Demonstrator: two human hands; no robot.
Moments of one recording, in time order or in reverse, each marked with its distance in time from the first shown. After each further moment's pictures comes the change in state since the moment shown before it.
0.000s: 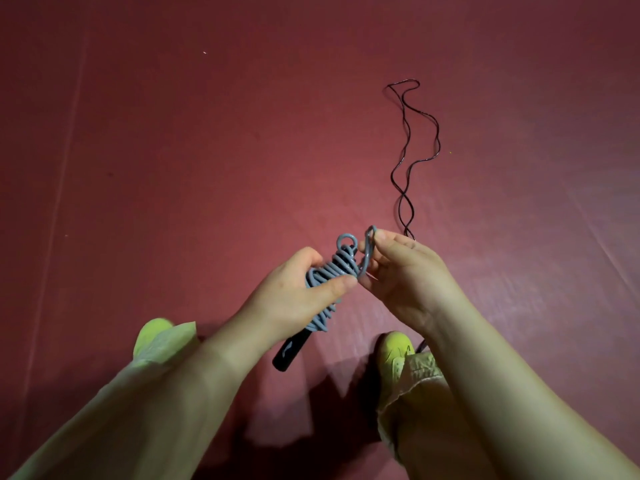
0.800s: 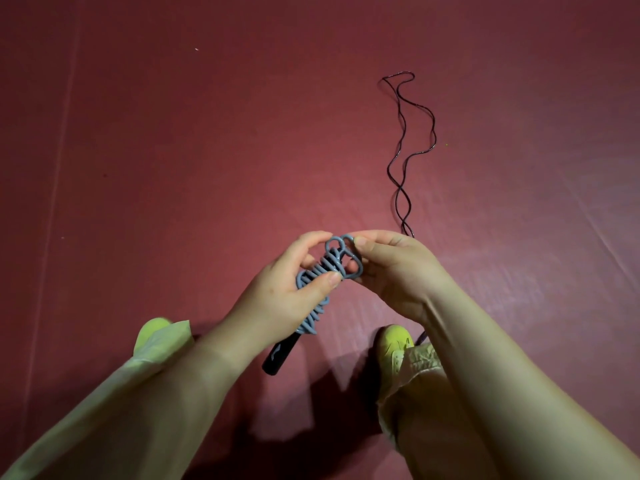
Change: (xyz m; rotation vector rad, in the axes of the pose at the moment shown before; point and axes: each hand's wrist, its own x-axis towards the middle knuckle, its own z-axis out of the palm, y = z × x) left_hand -0.007 -0.002 -0.003 0.200 0.032 0.250; right_hand 0.001 -0.002 0.001 -0.131 -0.125 0.017
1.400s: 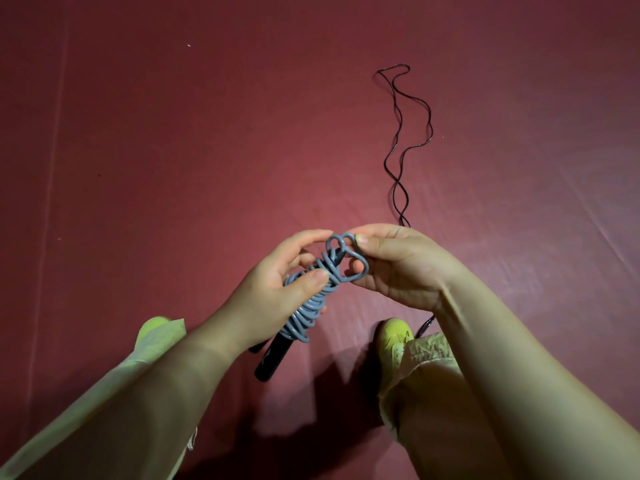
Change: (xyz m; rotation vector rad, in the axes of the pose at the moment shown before) left_hand -0.008 0.007 -0.010 -0.339 -0.134 -0.017; right_hand -0.005 -0.011 -0.011 0.010 -0.255 0.126
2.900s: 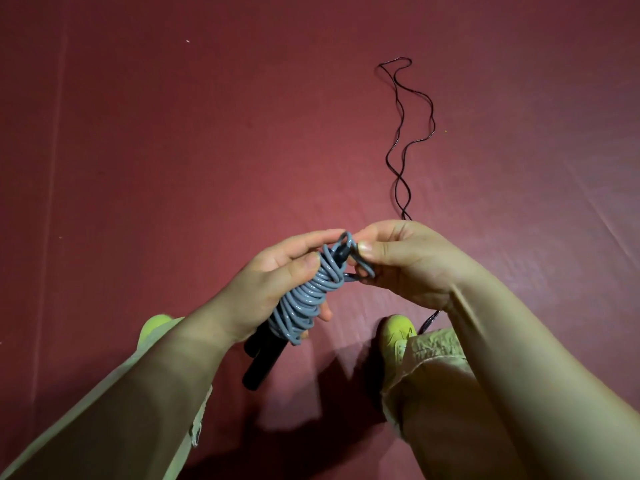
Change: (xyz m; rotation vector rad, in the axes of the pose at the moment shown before) left_hand -0.004 0.024 -0.002 -0.289 -0.168 -0.174; right_hand -0.005 -0.001 -0.004 -0.198 -0.052 -0.065
